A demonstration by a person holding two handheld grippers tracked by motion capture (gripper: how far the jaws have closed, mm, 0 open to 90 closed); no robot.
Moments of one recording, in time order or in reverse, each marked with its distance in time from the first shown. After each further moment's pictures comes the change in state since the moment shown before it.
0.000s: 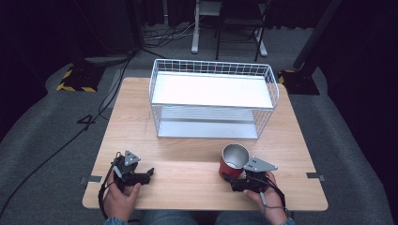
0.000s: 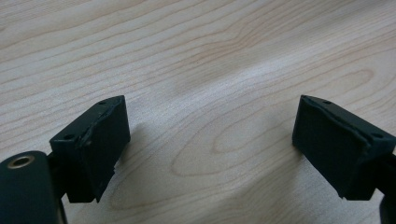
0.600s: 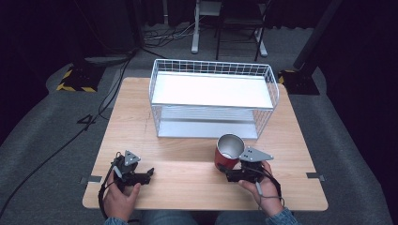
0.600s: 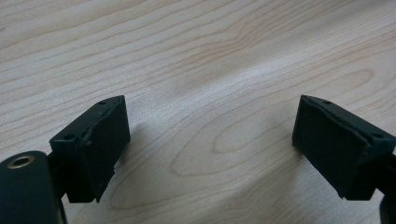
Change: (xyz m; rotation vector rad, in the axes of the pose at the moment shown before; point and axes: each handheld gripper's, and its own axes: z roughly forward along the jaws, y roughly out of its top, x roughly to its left) left arm 0.000 0.000 0.000 0.000 0.000 0.000; right arm -0.002 0.037 0.012 -0.030 0.010 -0.028
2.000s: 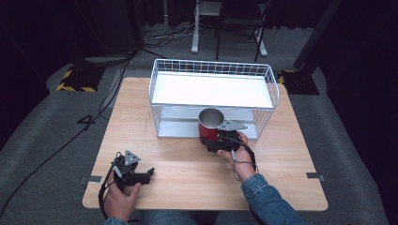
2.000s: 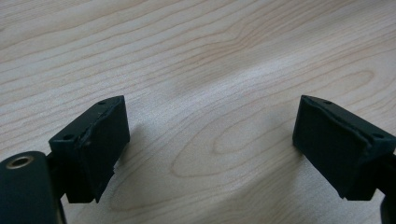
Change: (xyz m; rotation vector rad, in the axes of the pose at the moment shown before) left arm 0.000 0.000 0.000 0.000 0.001 0.000; right arm -0.028 0.052 0.091 0.014 -0.043 0.038
